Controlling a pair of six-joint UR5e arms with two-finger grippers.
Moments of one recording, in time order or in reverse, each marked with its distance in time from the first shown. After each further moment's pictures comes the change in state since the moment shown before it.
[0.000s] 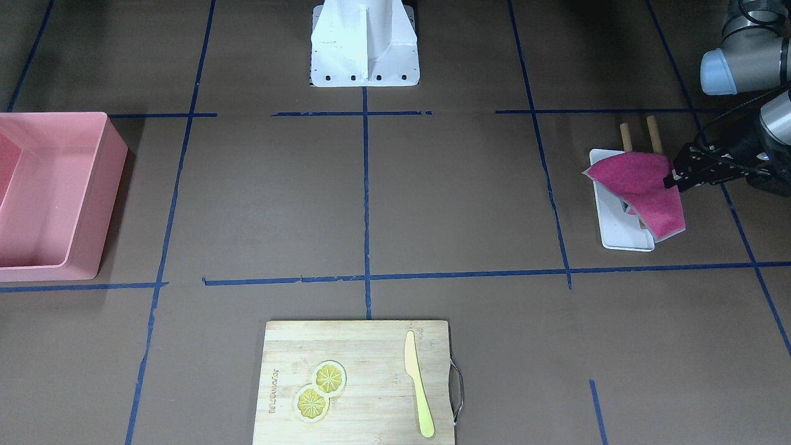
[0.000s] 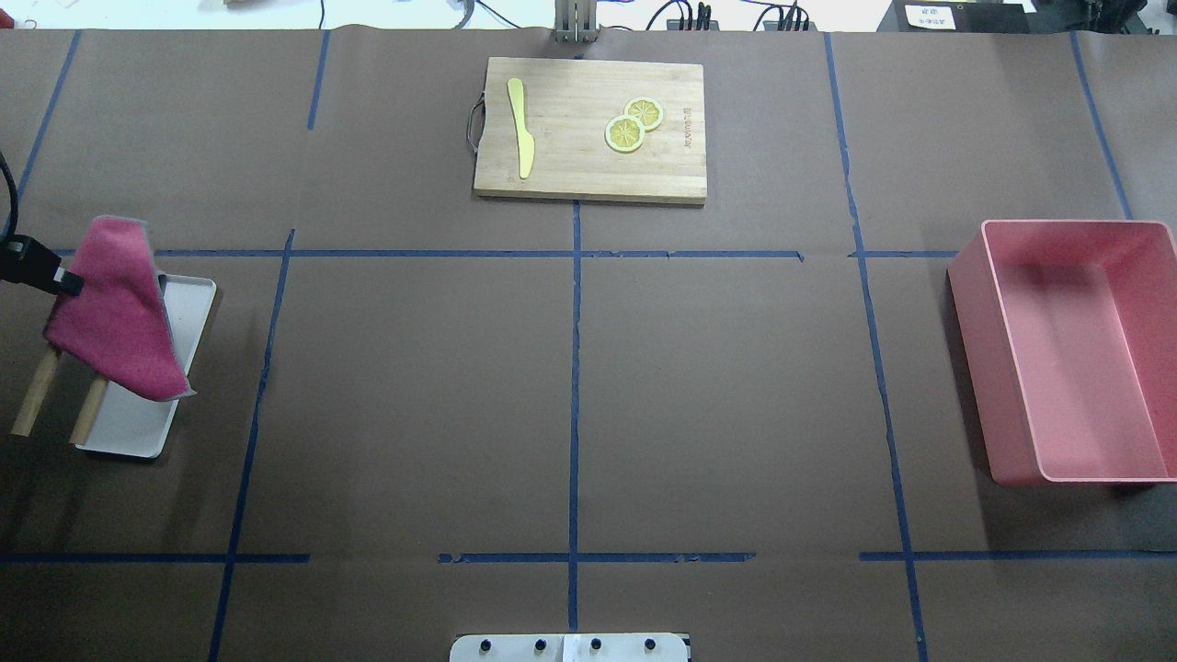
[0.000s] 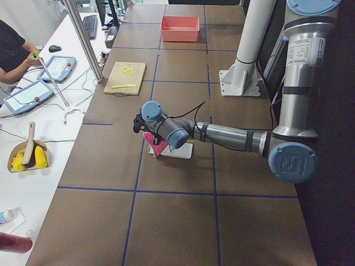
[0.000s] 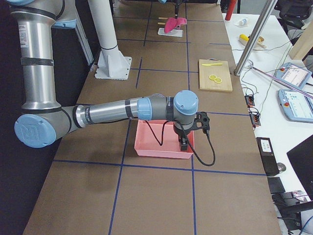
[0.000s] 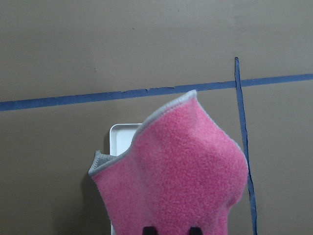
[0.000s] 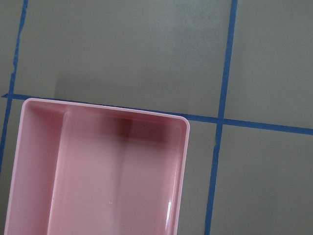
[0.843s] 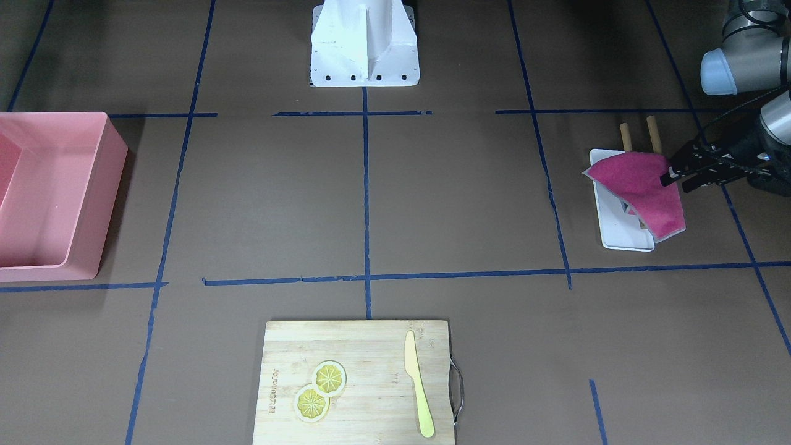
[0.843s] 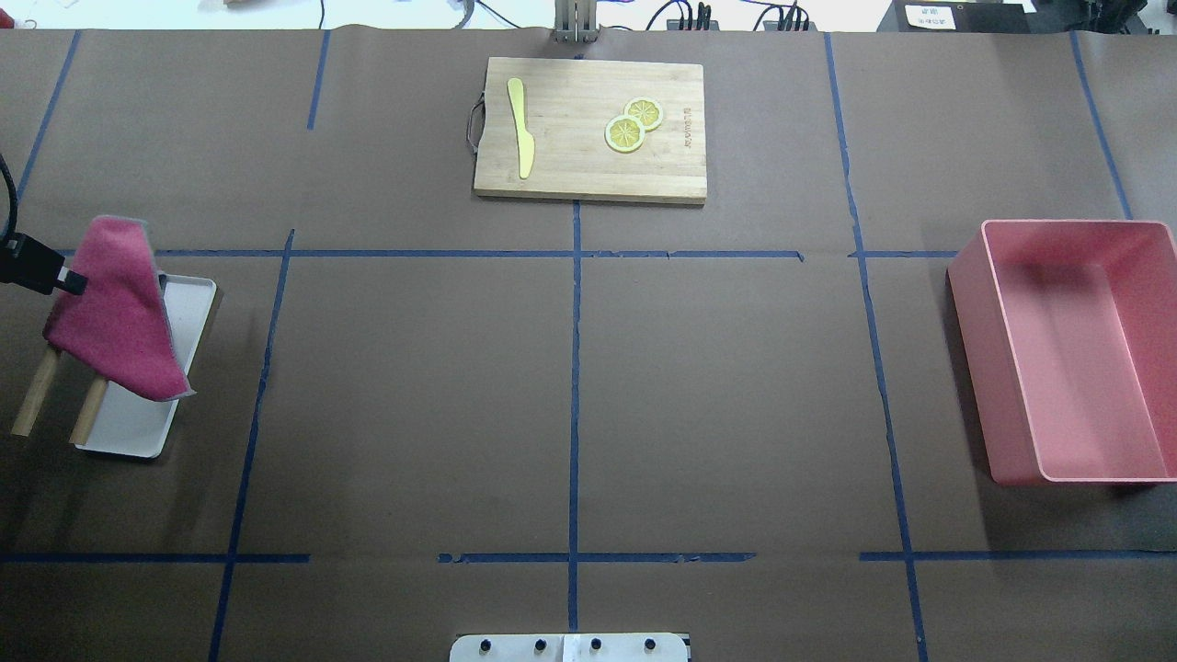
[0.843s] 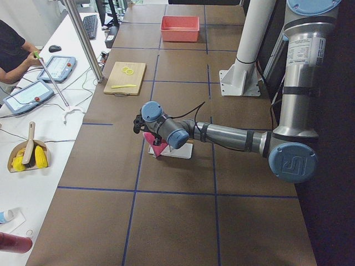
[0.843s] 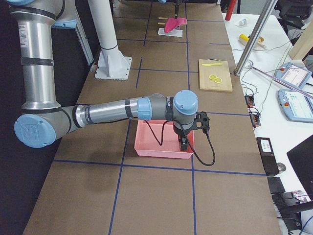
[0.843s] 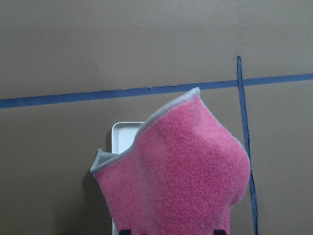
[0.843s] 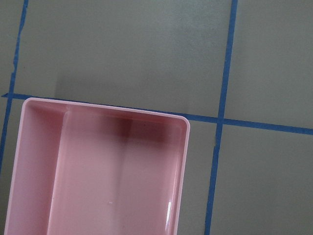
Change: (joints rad) left arm -0.001 0.001 0.001 0.003 -0.001 -0.002; right arm -0.001 -0.001 0.003 0.000 -0.001 0.000
